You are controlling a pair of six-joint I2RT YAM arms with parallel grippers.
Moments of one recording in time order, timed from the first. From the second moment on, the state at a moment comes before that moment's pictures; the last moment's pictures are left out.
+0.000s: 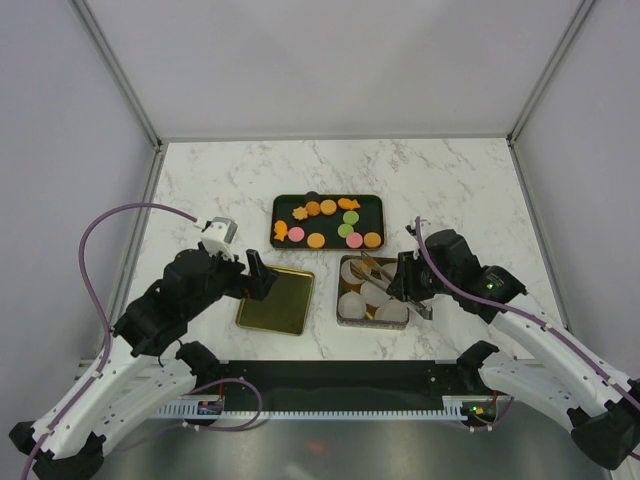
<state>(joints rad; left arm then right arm) -0.67 0.56 0.78 -0.66 -0.10 -0.41 0.62 0.86 0.77 -0.70 -0.15 0.46</state>
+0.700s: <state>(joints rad) -0.67 0.56 0.78 -0.66 -0.10 -0.41 0.62 0.86 0.77 -0.70 -0.16 0.46</state>
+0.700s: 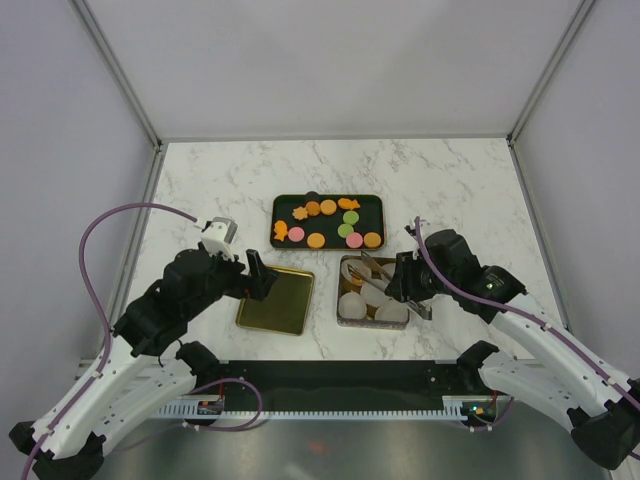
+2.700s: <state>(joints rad) -0.42 0.87 0.83 -0.54 0.04 -0.38 0.64 1.68 1.33 -0.55 -0.18 0.37</state>
